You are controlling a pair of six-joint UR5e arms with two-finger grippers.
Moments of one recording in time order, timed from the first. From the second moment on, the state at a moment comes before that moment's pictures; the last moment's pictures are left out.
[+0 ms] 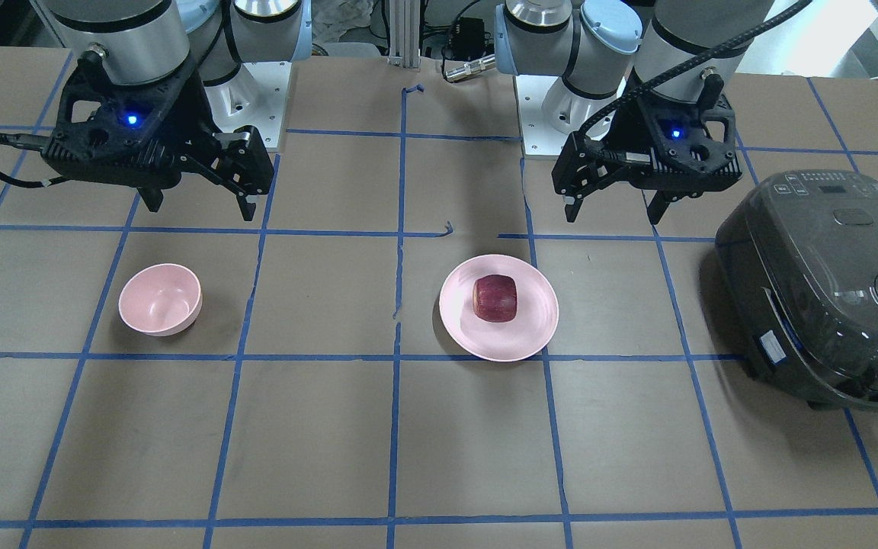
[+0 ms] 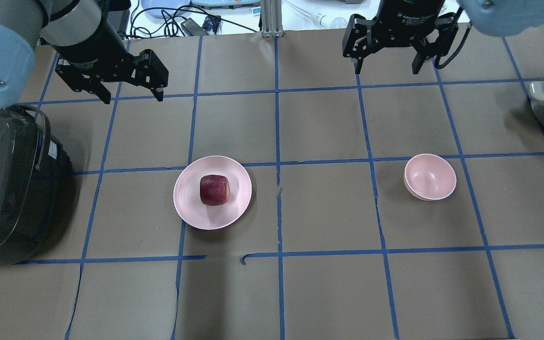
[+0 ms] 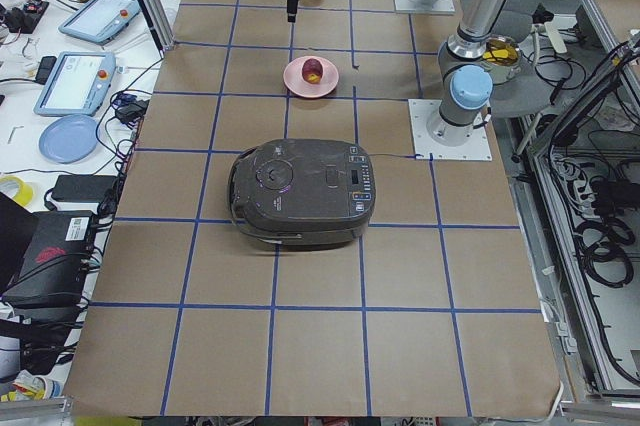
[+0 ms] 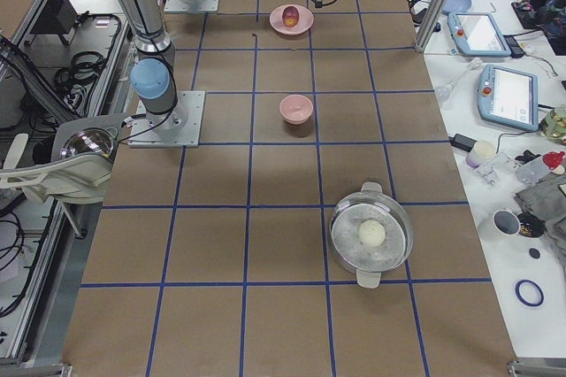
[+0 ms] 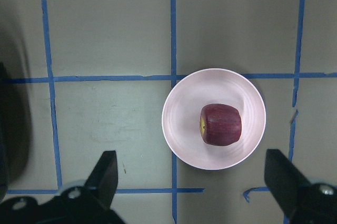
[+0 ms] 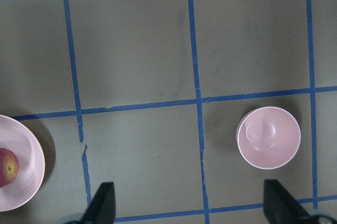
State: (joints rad) left arm -1.59 -1.59 -1.55 -1.48 1.57 -0.02; right arm 1.68 -1.46 1.36 -1.54 -1.61 0.19
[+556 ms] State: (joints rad) left arm -1.59 -1.59 -1.53 -1.49 1.56 -0.03; right arm 1.68 -1.46 1.36 -1.54 -1.61 0.20
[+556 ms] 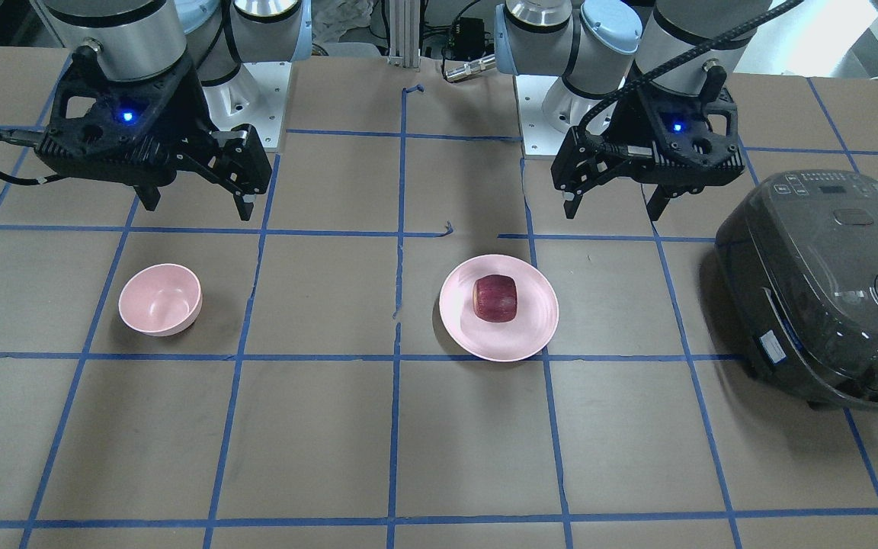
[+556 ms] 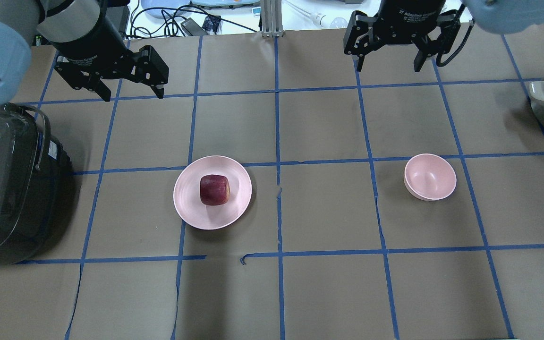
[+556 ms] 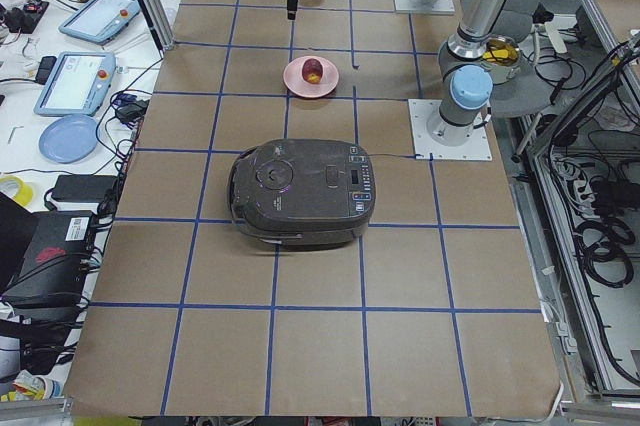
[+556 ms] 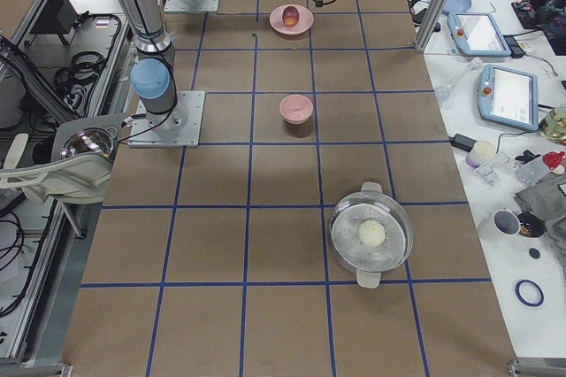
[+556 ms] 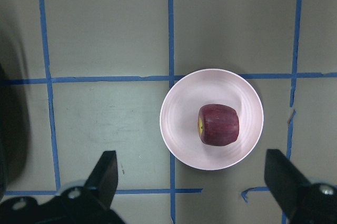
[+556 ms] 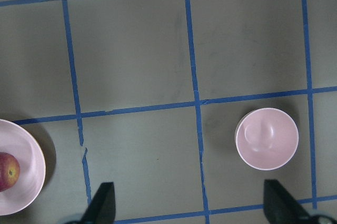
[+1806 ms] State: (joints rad) left arm -1.59 -1.59 -1.52 -1.54 1.56 -0.03; right arm 1.68 -1.46 1.37 -1.54 -1.61 0.20
